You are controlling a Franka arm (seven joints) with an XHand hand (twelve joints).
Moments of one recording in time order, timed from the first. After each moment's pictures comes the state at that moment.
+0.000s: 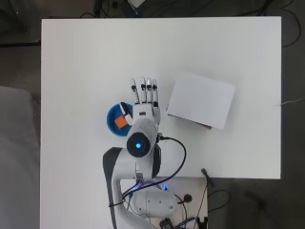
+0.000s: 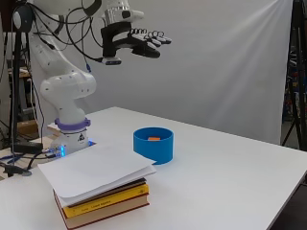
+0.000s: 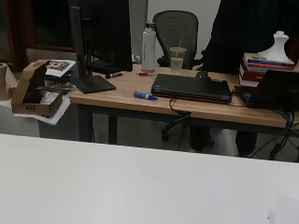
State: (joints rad) arm 0.00 -0.80 -0.02 -2.45 -0.10 1.93 -0.87
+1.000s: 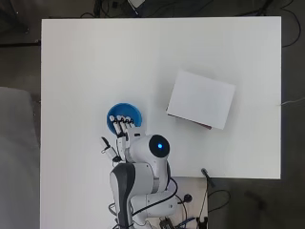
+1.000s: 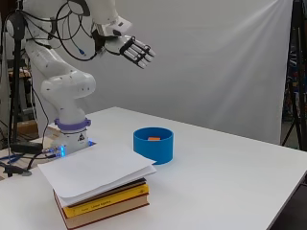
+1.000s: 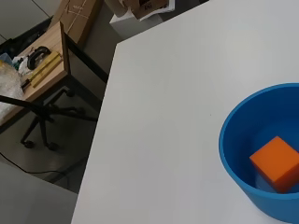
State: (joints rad) arm 0.05 -0.93 -0.13 -2.47 0.41 1.35 -0.89
